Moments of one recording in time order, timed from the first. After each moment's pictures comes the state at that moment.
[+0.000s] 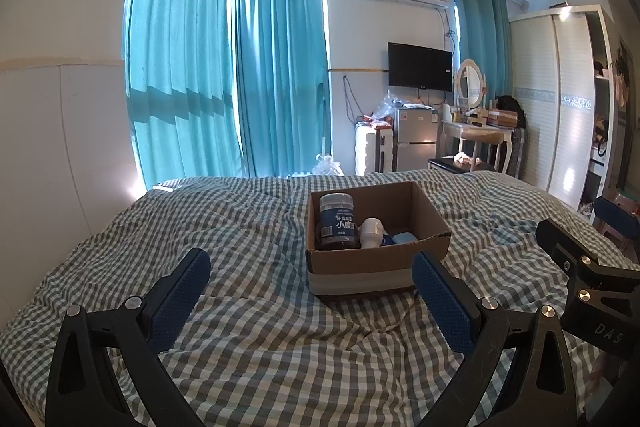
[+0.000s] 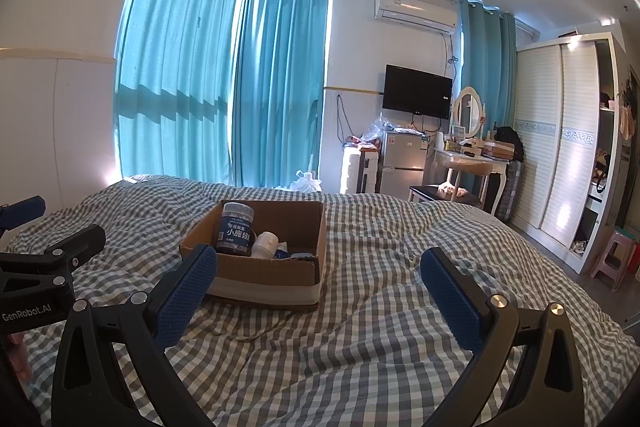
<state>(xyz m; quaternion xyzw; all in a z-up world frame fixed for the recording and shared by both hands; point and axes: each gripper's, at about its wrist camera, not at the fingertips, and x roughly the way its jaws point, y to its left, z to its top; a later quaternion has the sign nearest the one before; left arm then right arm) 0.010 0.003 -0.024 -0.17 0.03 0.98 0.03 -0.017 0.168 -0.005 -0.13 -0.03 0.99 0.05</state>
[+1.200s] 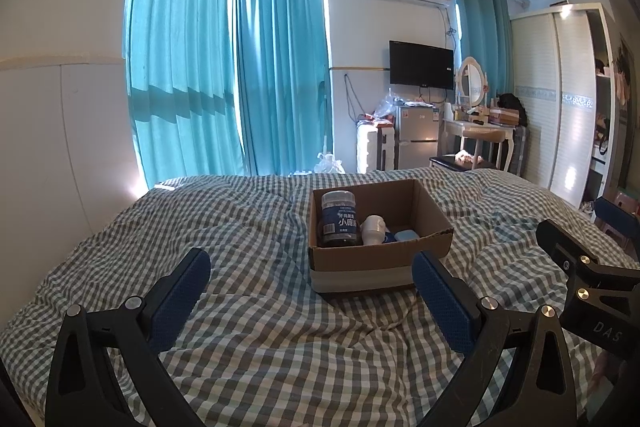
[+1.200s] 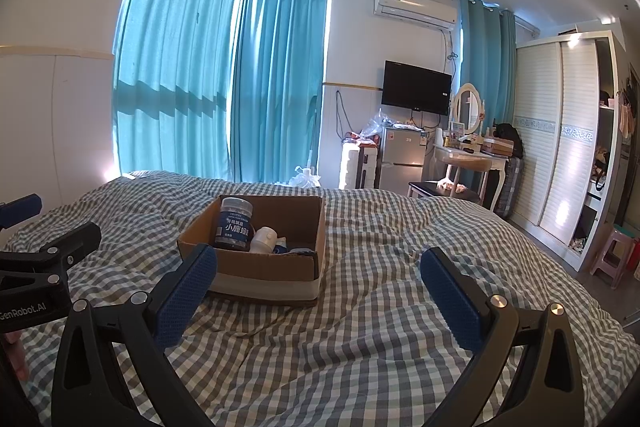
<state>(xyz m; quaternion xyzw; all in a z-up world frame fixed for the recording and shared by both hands) 0.009 0.004 -0.027 -0.18 0.03 0.98 0.03 -0.020 0.168 -0.012 -0.14 -0.03 0.99 0.05</state>
